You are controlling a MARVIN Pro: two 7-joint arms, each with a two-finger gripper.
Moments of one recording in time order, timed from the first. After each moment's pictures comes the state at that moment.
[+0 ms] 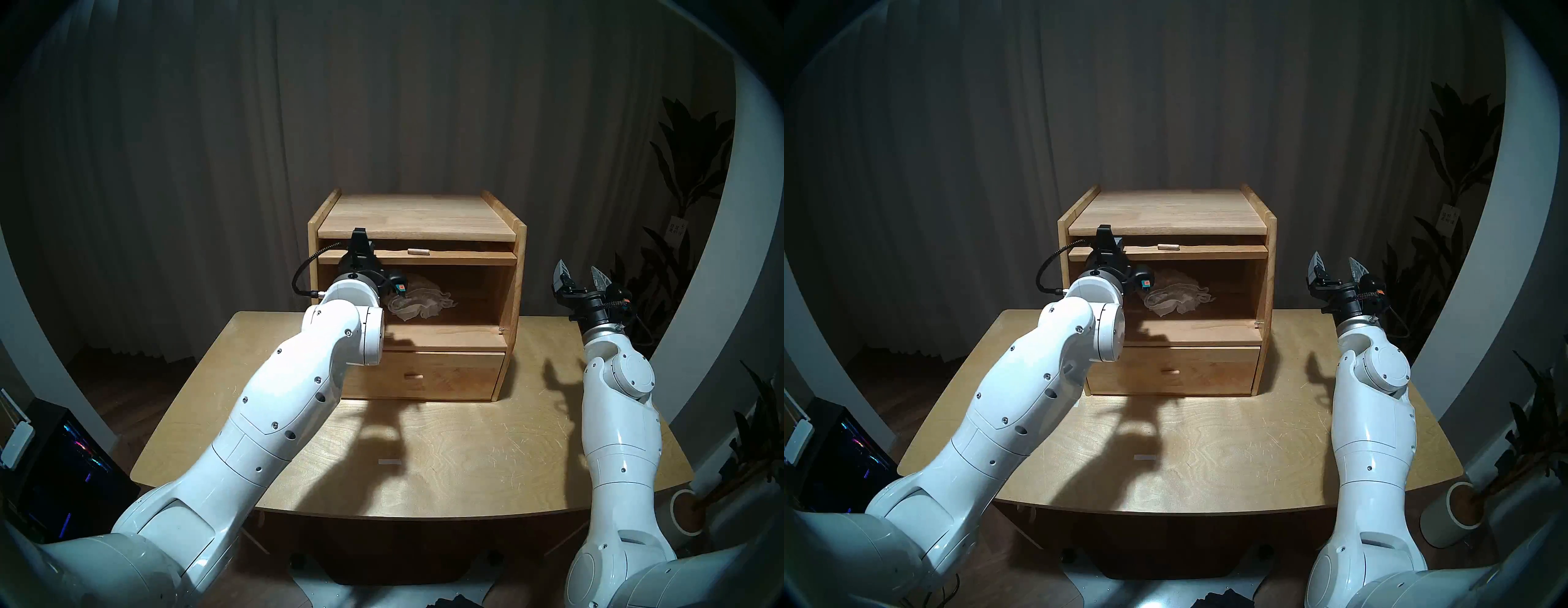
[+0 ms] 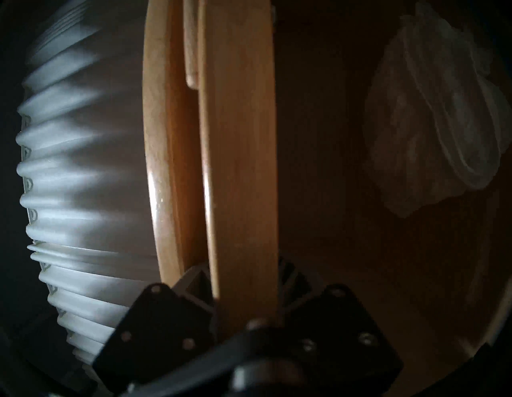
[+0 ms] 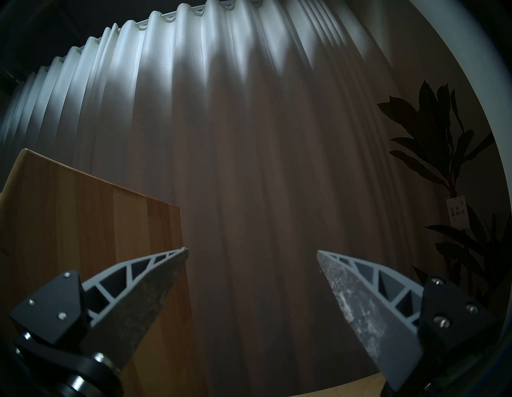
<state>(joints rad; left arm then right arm) 1.09 -1.32 -1.01 -1.71 1.33 0.51 -0.42 -1.26 -1.48 1.97 -1.39 0.24 -0.16 0.39</state>
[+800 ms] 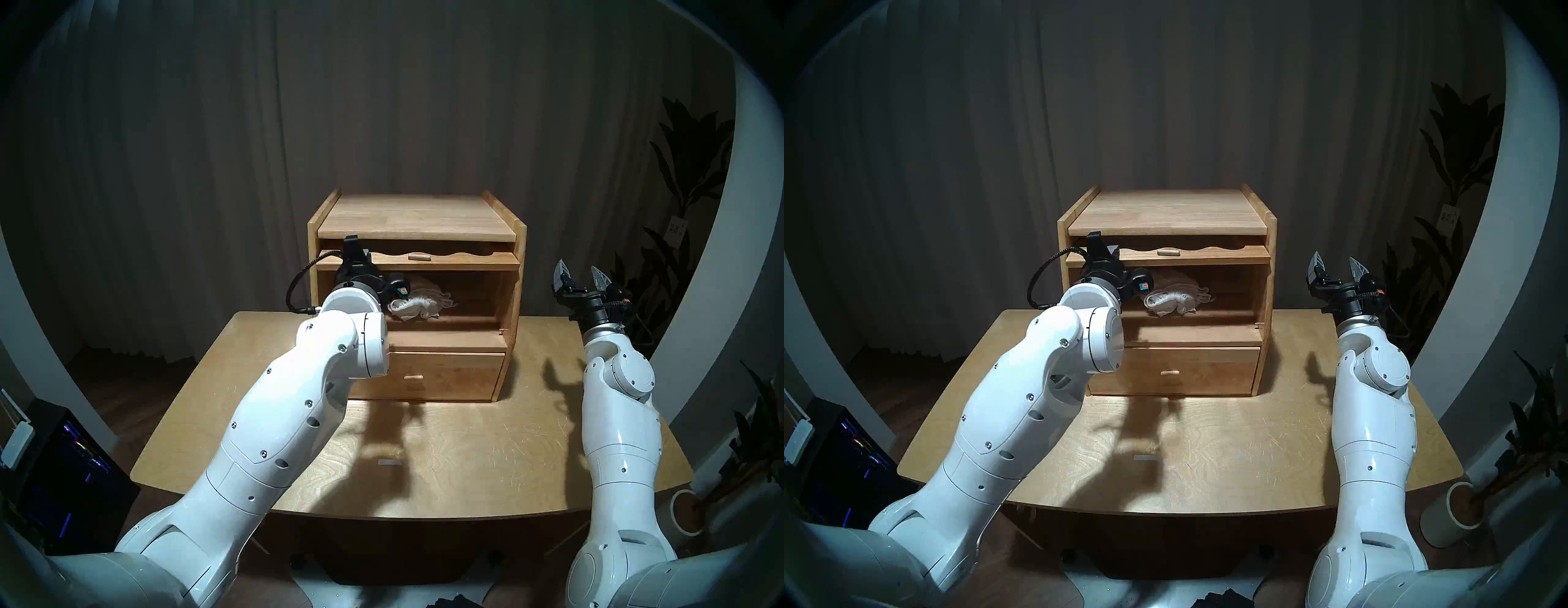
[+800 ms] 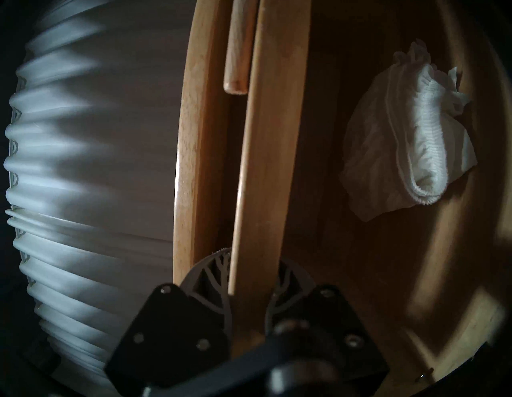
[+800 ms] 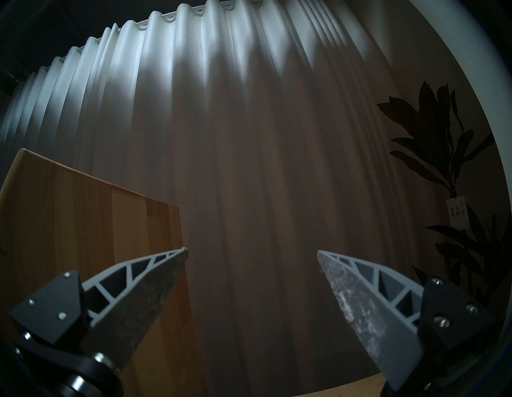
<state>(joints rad) 1.18 -1.35 -0.98 -1.83 1.41 0.69 -0.48 -1.26 -1.48 1.97 -1.39 0.24 -0.16 0.38</state>
